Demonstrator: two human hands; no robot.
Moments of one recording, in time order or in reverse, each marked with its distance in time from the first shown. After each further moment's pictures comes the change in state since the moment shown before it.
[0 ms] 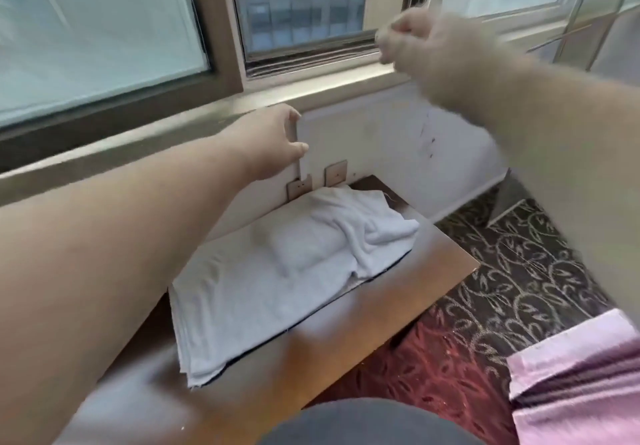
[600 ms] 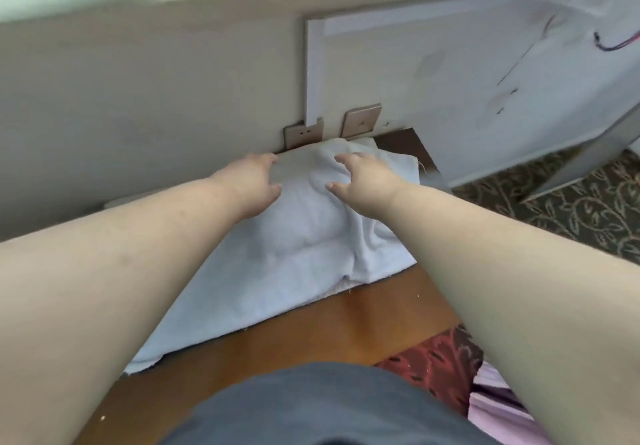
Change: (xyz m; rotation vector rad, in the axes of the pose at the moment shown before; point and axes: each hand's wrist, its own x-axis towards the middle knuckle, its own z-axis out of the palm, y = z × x) left_hand 0.077 -0.112 0.222 0.015 -0.383 -0.387; right_hand 0.058 0.205 0.247 -0.296 -0.800 0.169
